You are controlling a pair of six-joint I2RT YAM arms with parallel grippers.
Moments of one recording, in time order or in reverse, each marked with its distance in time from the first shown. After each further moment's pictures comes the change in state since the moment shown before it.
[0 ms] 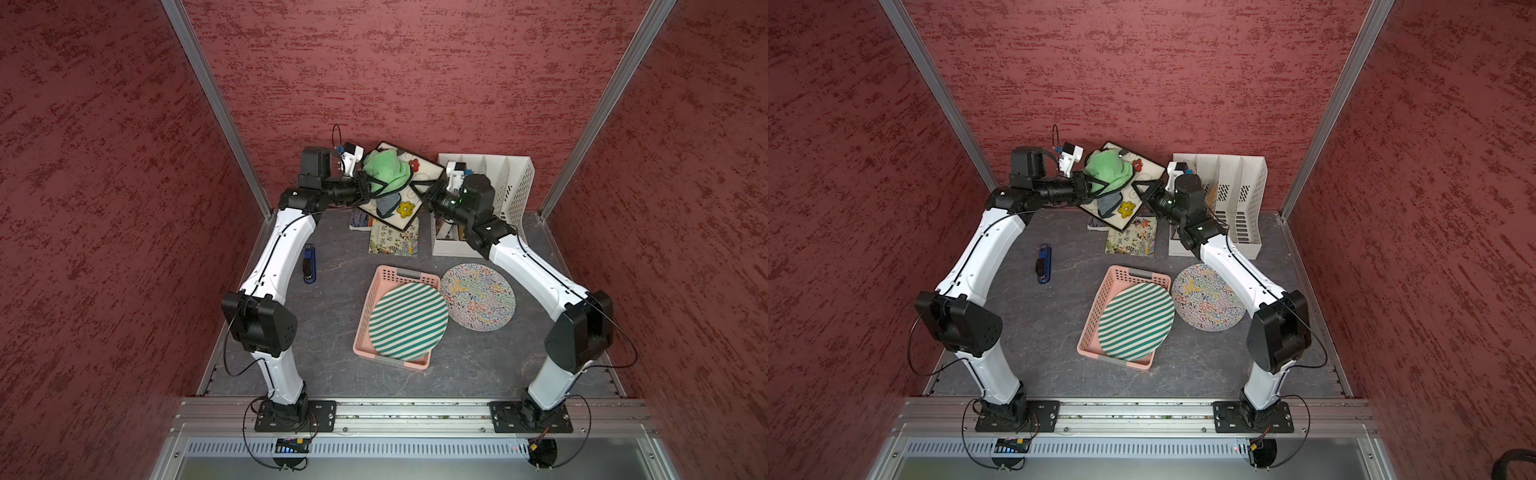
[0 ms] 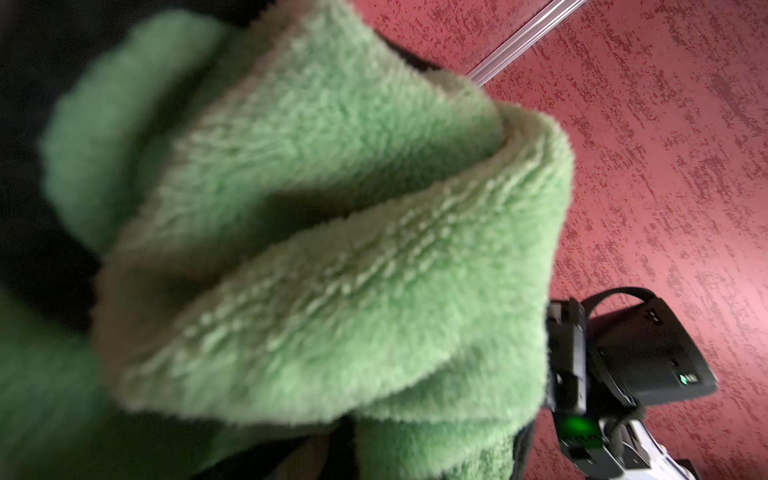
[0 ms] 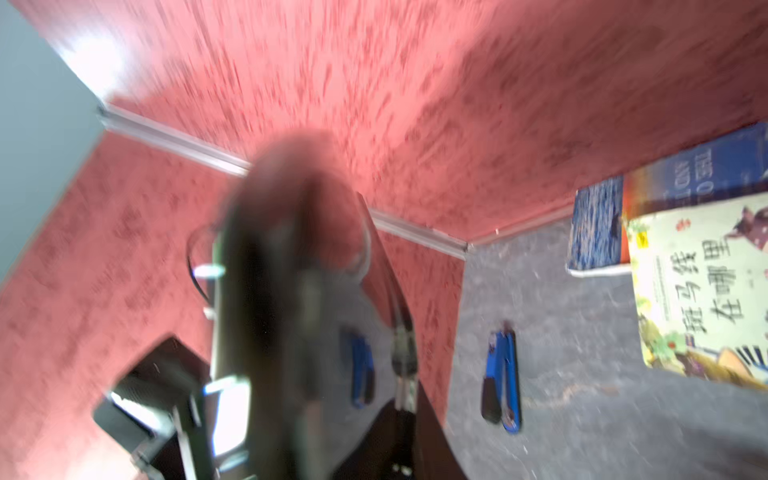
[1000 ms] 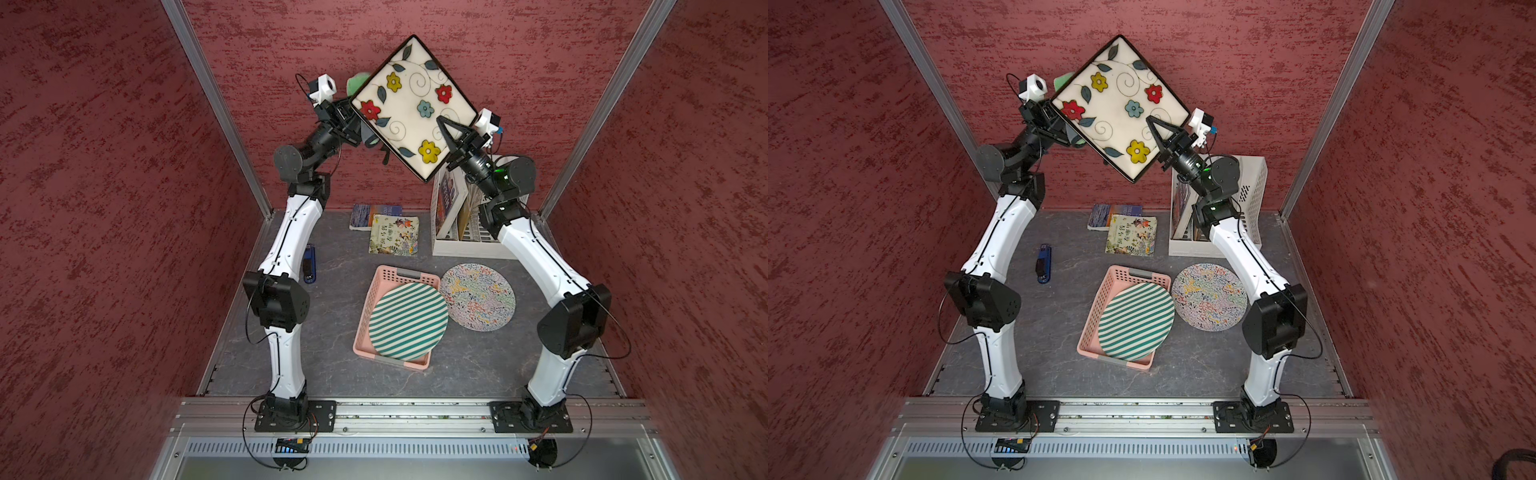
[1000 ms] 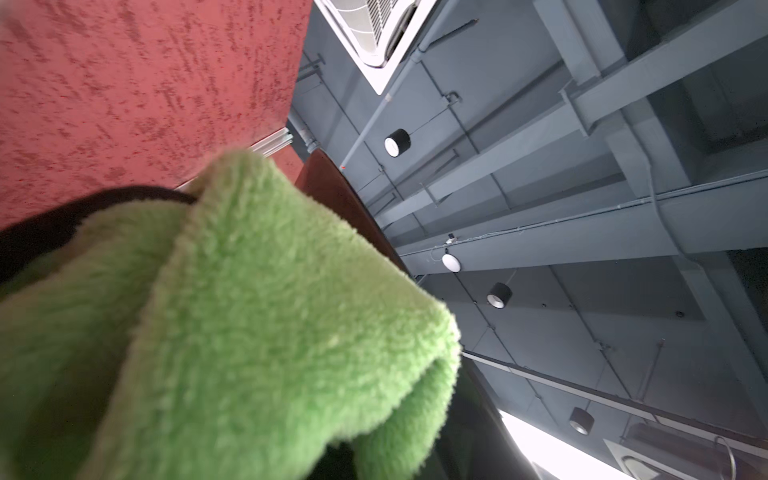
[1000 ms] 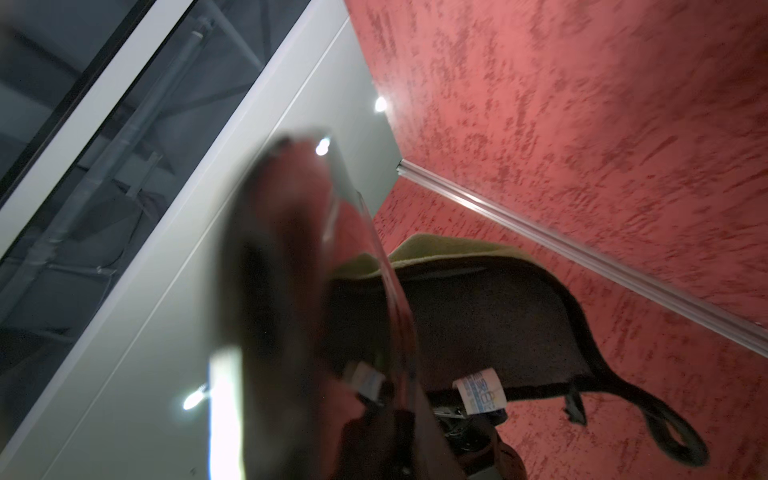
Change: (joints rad) left arm 0.006 0.251 0.327 1.439 -0.094 -1.415; right arm -0.052 0.137 0.298 0.600 -0.209 0.452
